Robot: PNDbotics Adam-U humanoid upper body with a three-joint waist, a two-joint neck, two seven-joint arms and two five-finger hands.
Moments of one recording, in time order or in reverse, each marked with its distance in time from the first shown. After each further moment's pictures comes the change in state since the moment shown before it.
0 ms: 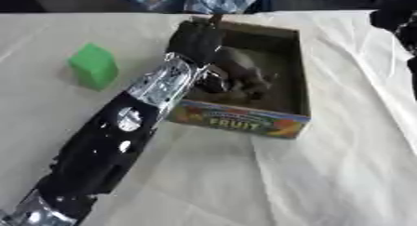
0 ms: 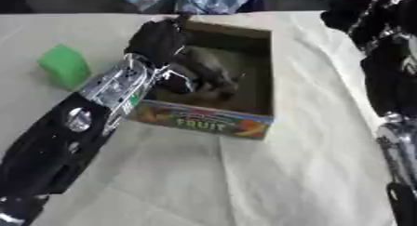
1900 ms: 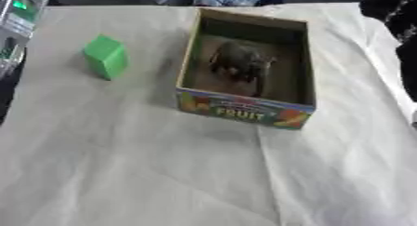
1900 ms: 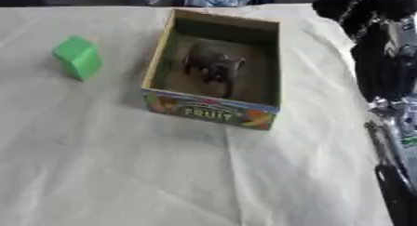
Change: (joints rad) left arm 0.025 0.363 0.198 -0.332 0.224 -0.056 -0.257; right arm 0.056 -0.029 -0.019 0.000 0.014 -0.002 -0.034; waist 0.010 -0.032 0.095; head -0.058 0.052
